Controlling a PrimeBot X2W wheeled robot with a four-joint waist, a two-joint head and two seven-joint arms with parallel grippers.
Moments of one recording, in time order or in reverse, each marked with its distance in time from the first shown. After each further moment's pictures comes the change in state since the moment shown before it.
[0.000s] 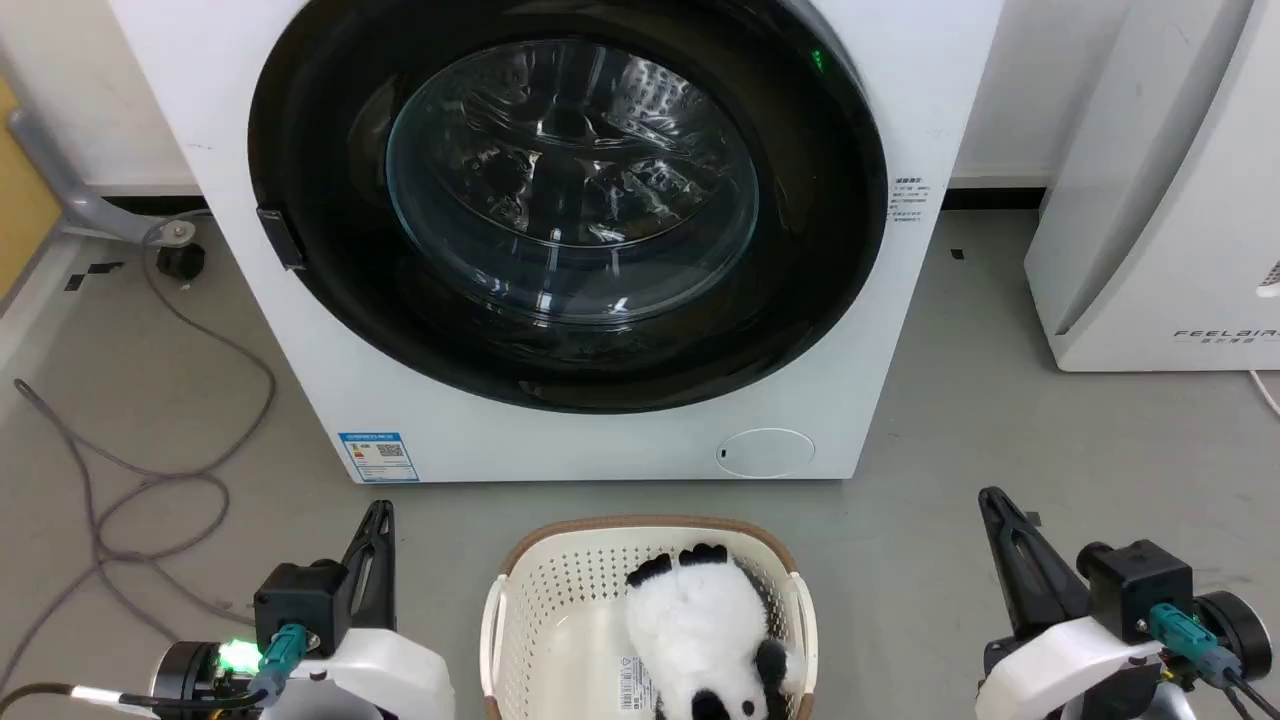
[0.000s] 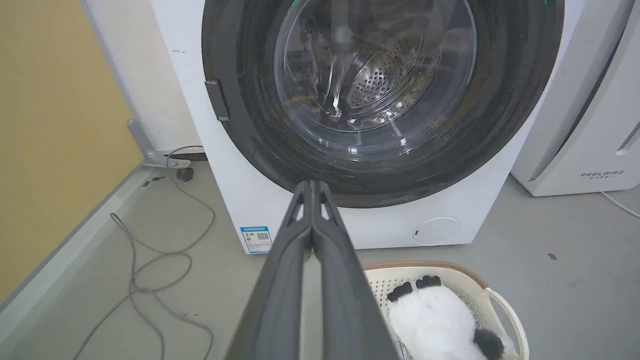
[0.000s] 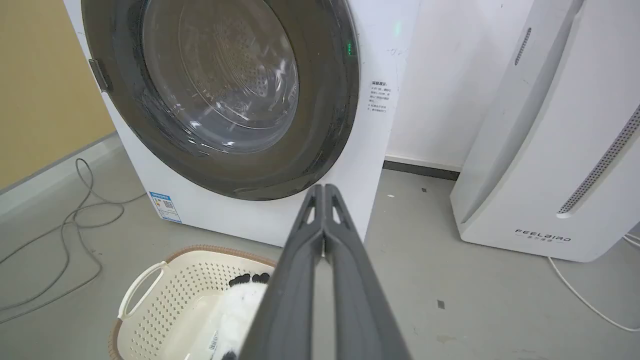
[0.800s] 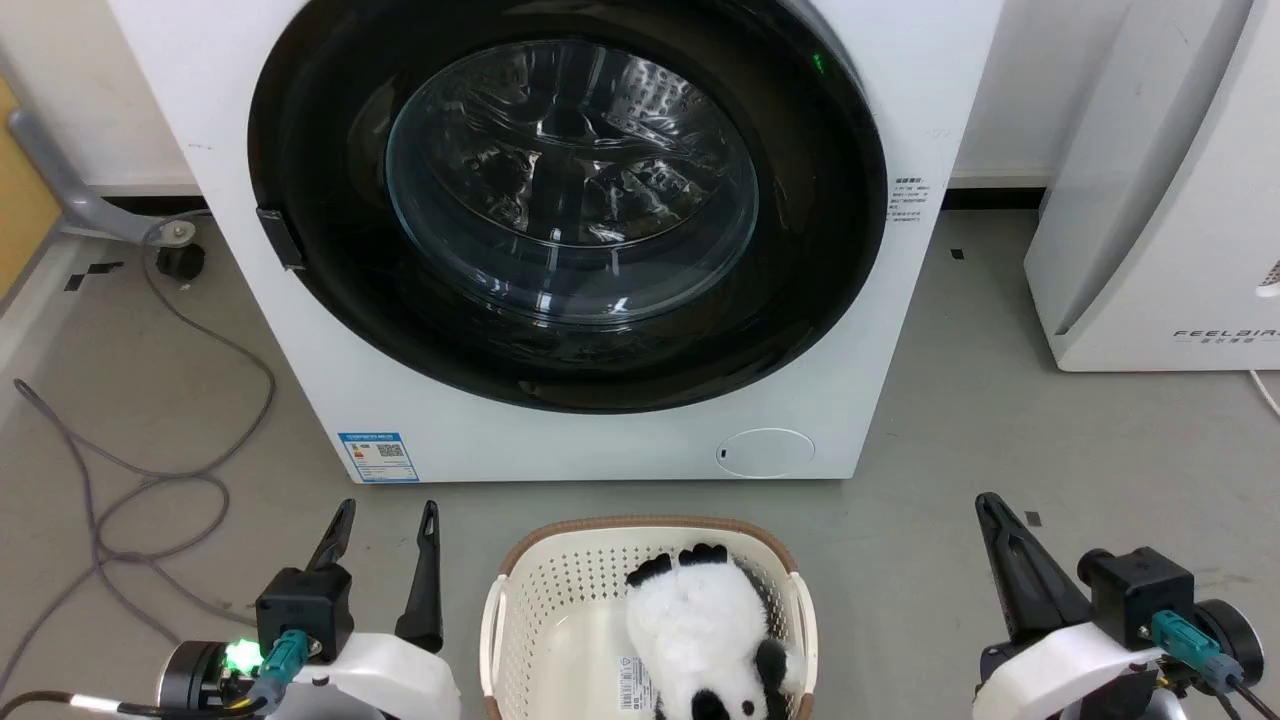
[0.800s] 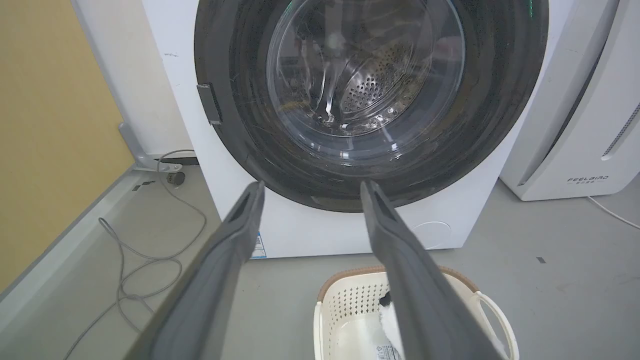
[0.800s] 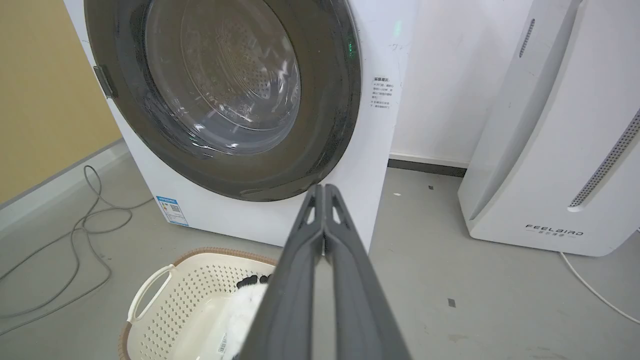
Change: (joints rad) left arm 0.000 0.000 -0.007 0.009 -0.018 -0.013 -0.029; right arm 0.000 0.000 0.004 0.028 0.030 0.000 -0.030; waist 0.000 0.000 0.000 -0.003
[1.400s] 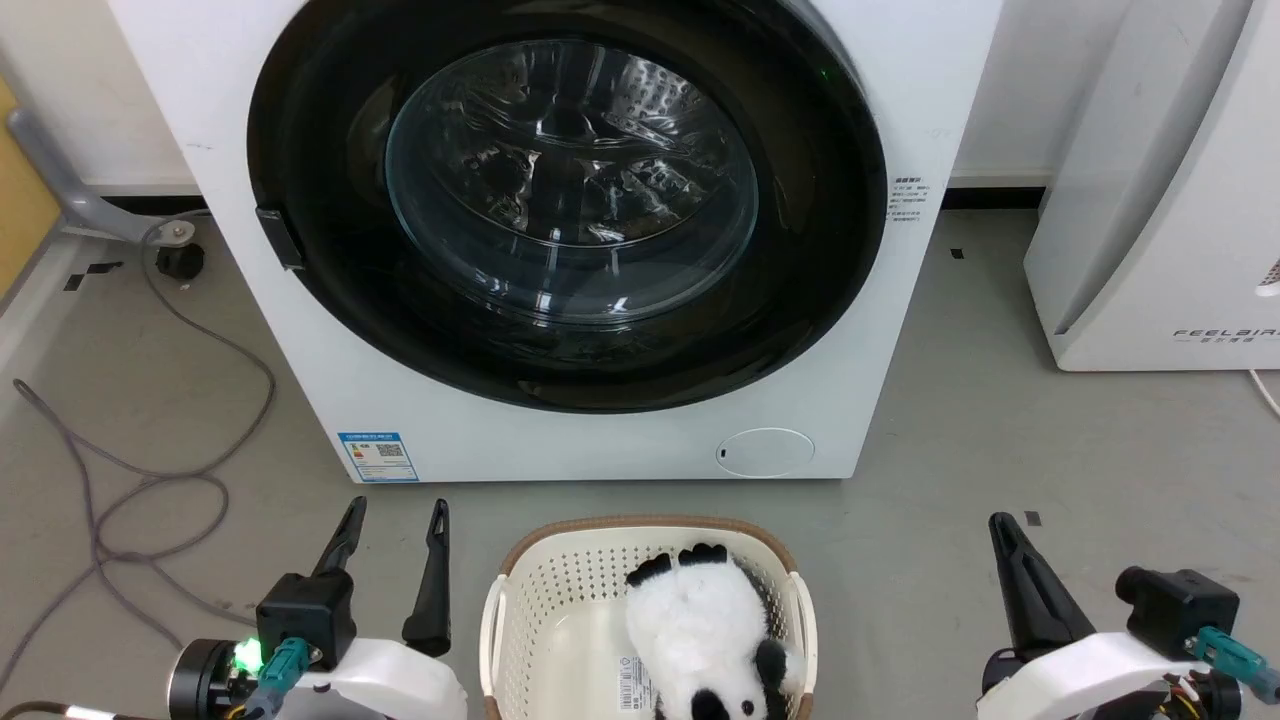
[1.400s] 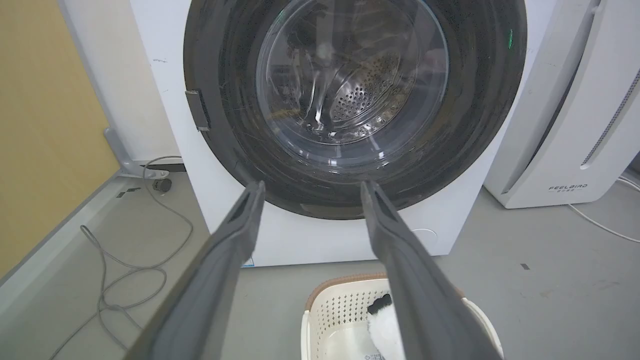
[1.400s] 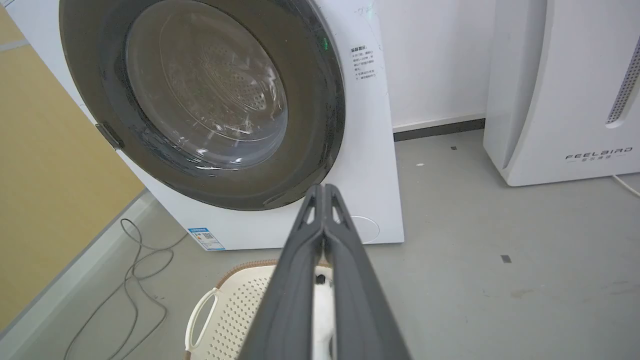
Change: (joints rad) left arm 0.000 0.000 -0.009 0.010 -0.027 -0.022 -0.042; right arm -0.002 0.000 -0.001 0.097 0.262 0.000 -0.042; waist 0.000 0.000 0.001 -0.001
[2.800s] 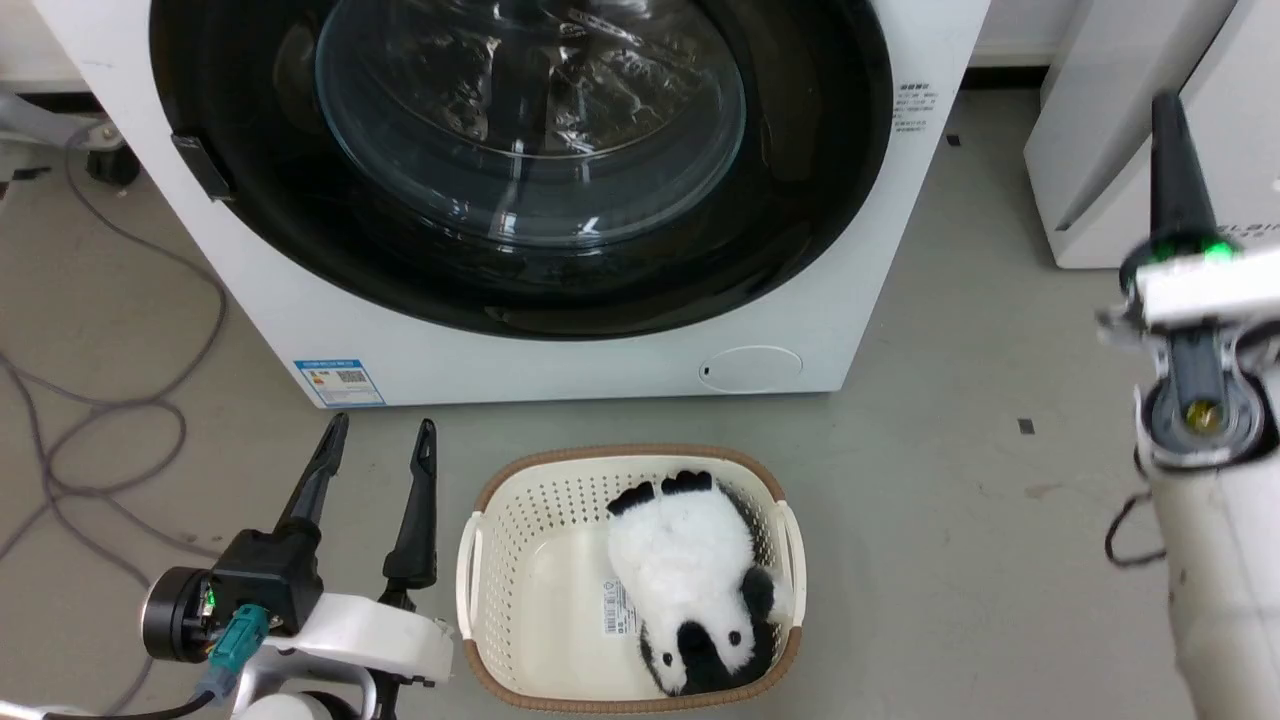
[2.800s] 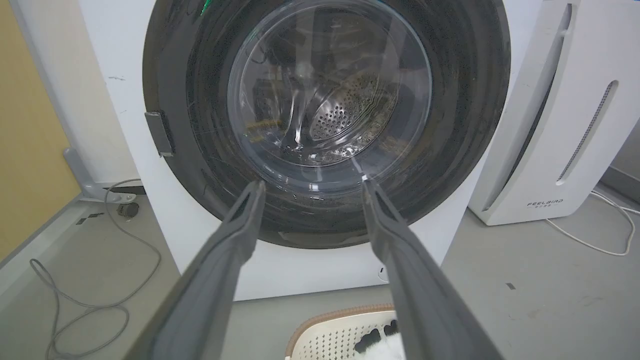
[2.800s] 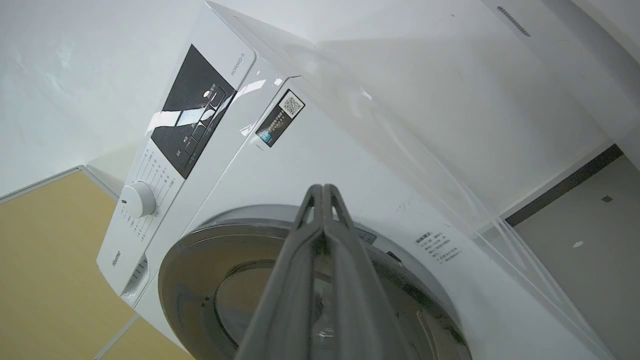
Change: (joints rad) left arm -0.080 0.029 0.002 -0.040 -0.046 -0.042 -0.086; right arm -0.661 -0.126 0.007 0.285 0.783 0.000 -0.074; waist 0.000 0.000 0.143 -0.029
